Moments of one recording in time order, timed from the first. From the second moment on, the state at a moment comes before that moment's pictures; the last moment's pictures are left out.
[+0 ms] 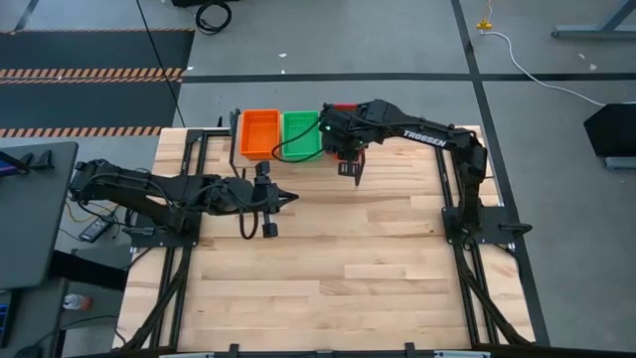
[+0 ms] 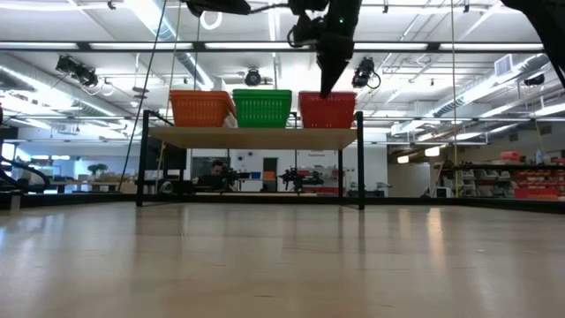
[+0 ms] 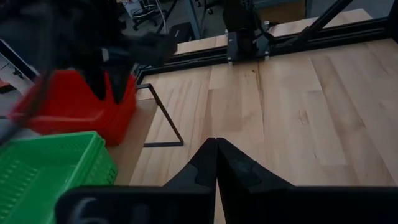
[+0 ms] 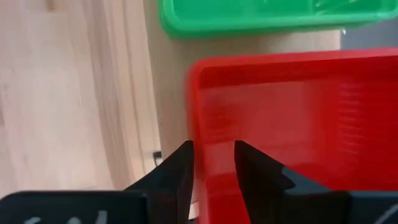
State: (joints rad) left arm -0.15 1.18 1.01 -0.25 -0.41 0.11; right arm -0.31 1.91 2.02 -1.32 0.22 -0.26
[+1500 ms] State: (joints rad) left arm -0.15 1.18 1.01 -0.25 -0.41 0.12; right arm -0.26 1.90 2.00 -1.38 0.23 -0.24
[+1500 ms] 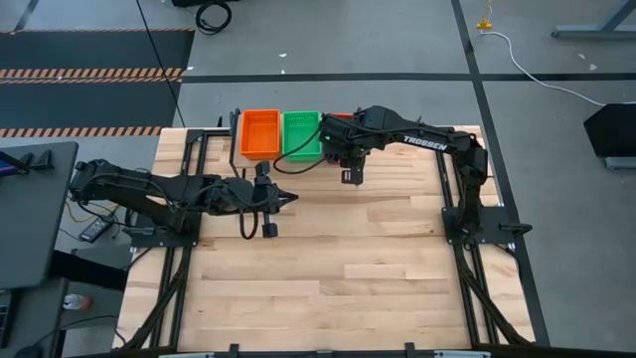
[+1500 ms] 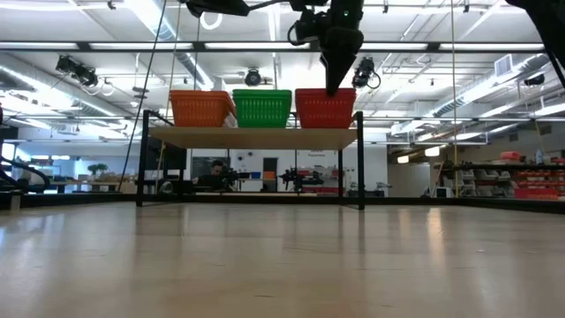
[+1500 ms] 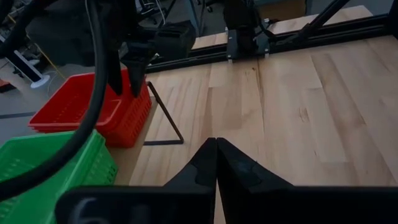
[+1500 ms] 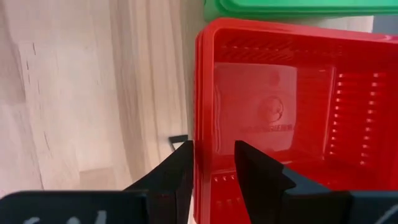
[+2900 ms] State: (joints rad) left arm -0.03 0.91 0.79 -0.13 -0.18 0.09; right arm -0.02 1.38 1.53 -1.07 0.22 0.13
